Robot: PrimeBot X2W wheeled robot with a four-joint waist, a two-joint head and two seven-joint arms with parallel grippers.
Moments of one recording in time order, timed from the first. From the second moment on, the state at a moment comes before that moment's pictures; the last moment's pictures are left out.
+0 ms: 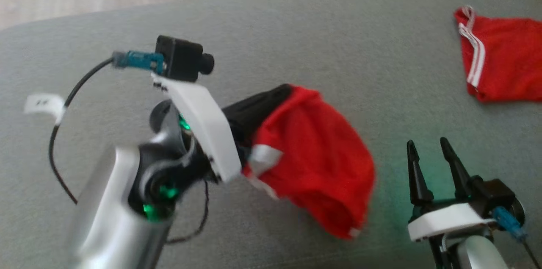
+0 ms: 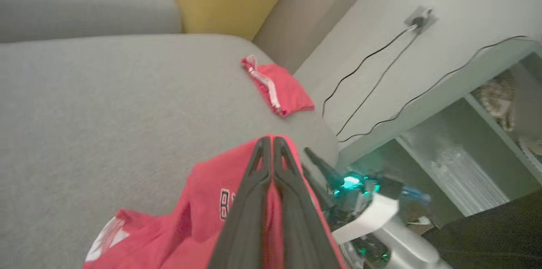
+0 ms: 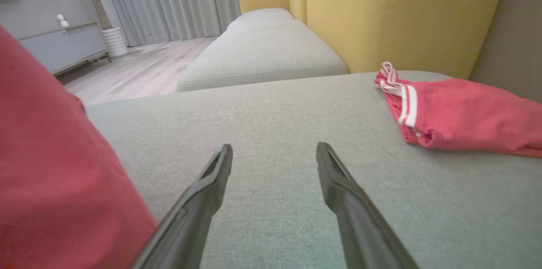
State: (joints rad) left arm -0.39 0.12 -0.40 -0.27 -0.89 0.03 0.75; right arm -0.02 -0.05 0.03 0.28 0.11 0.13 -0.25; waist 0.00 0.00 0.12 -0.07
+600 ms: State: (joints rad) left arm -0.73 0.18 -0.31 0.62 -0.54 0.07 0.21; right arm -0.09 -0.05 0.05 0.30 0.12 0.13 -0.25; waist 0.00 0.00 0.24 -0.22
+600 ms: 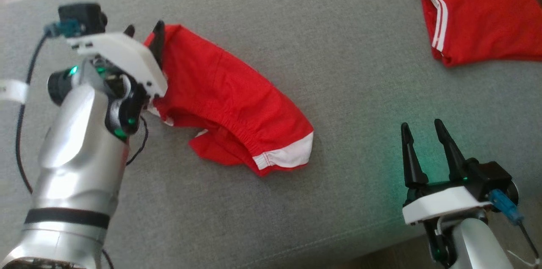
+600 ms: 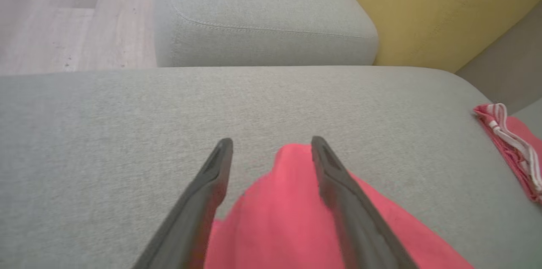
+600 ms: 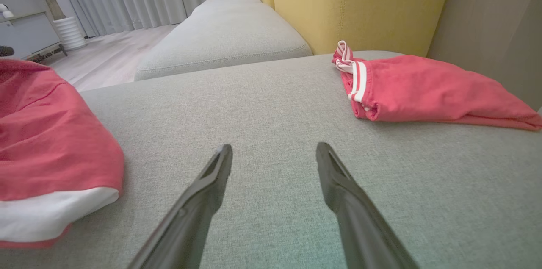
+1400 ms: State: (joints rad) left arm -0.25 0.12 -0.37 0.36 -0.39 0.14 -0.25; right arm -0.04 -0.05 -0.05 0.24 0.03 0.13 -0.25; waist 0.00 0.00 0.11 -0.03
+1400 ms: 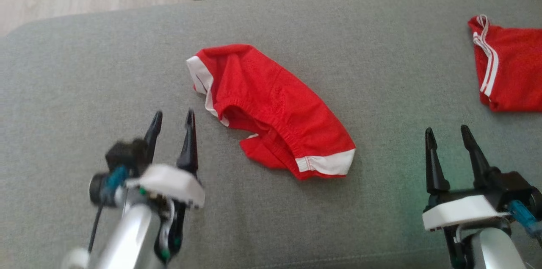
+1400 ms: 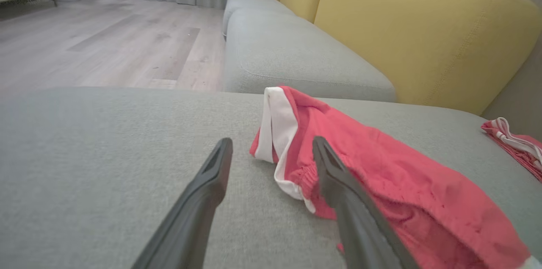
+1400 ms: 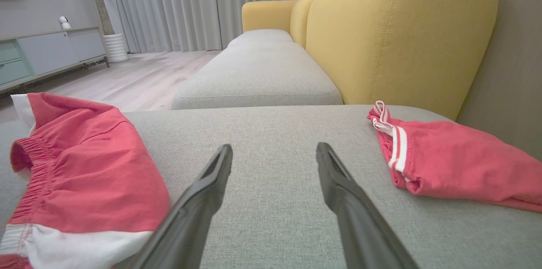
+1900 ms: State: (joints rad) left arm 0.09 0.09 -0.20 0.10 -0.21 0.11 -0.25; right arm 0.03 -0.04 -0.09 0.22 0.05 0.13 -0.25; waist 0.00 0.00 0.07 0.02
